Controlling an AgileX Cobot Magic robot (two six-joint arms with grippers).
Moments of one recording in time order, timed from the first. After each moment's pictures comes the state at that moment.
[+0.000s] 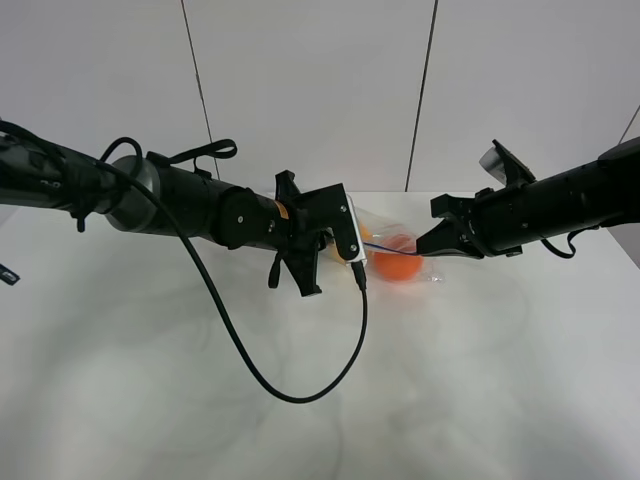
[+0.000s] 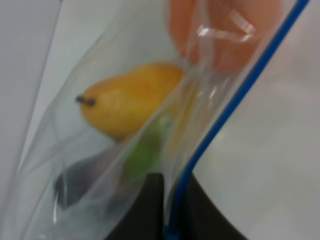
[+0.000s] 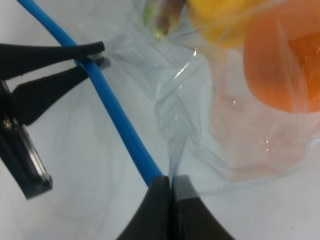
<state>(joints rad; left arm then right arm) -0.58 2.04 -1.24 -0.11 -0.04 1.01 0.02 1.68 -0.94 1.12 0.74 -0.87</state>
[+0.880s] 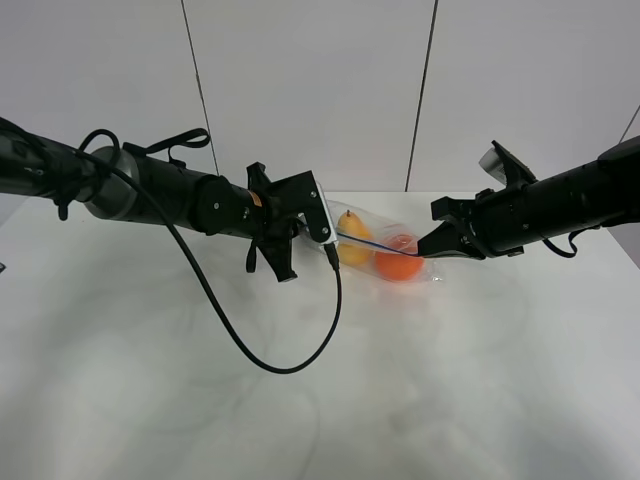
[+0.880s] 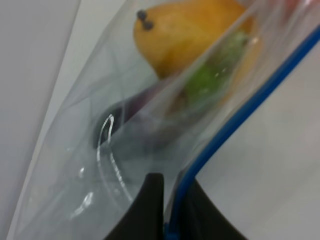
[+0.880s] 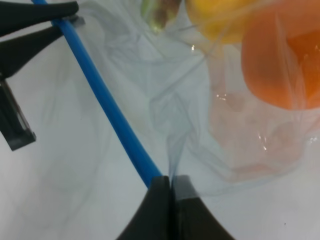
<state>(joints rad) -0.49 2.04 -1.24 -0.11 -0.04 1.01 0.02 1.68 -0.94 1.10 0.74 -0.87</state>
